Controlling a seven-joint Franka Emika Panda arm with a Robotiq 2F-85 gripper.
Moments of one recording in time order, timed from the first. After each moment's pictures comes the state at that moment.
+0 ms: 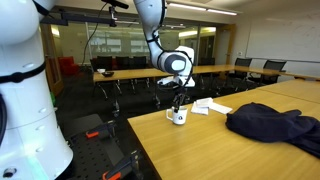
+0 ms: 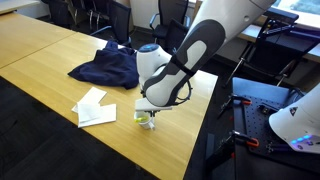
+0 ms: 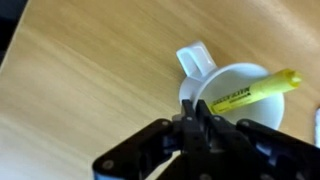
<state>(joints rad) 0.23 0.67 -0.10 -2.03 0.33 2.66 1.03</state>
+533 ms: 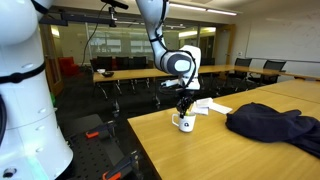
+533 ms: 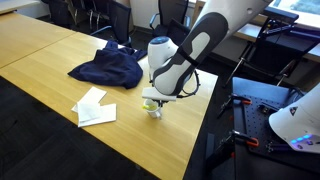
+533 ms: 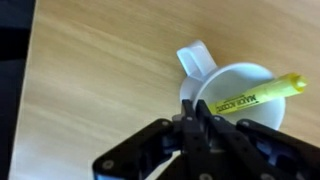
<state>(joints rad) 0.21 0.63 -0.17 -2.12 0.36 2.69 1.14</state>
